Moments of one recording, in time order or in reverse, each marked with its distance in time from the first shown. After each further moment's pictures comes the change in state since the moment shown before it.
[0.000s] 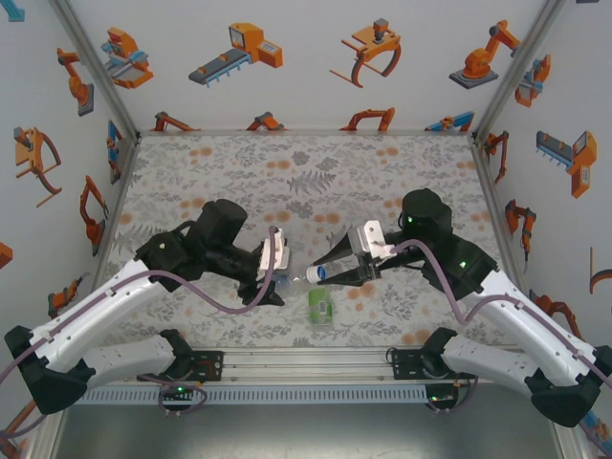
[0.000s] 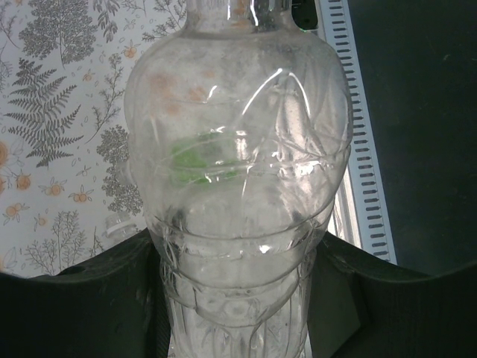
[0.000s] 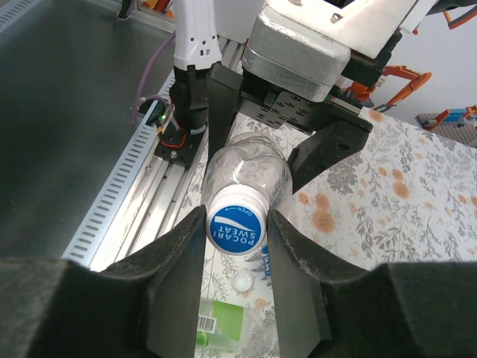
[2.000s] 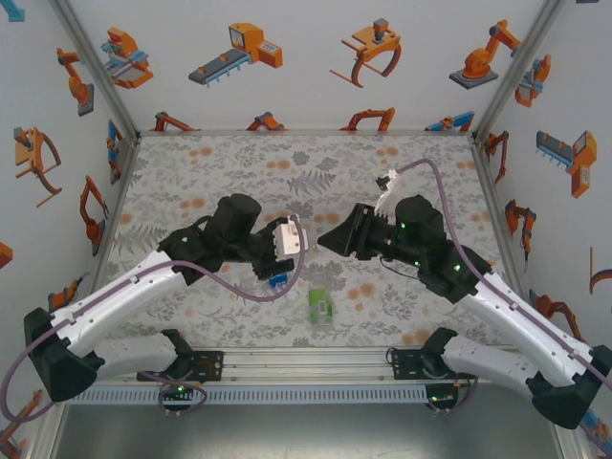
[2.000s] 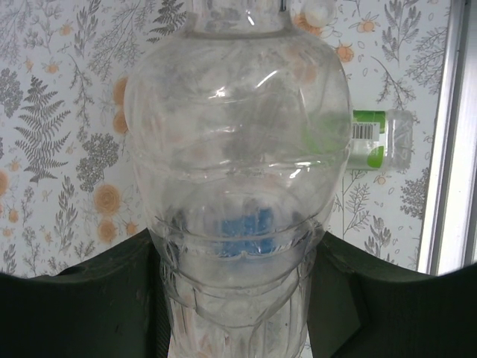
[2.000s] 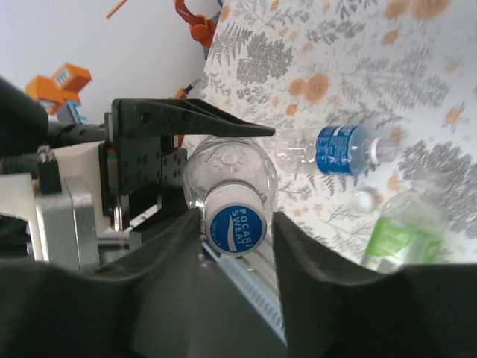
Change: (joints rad) left arm 0.000 0.093 -0.038 0.217 -0.359 0.018; right arm -0.003 -0.022 -0.071 -0.028 0.799 1.279
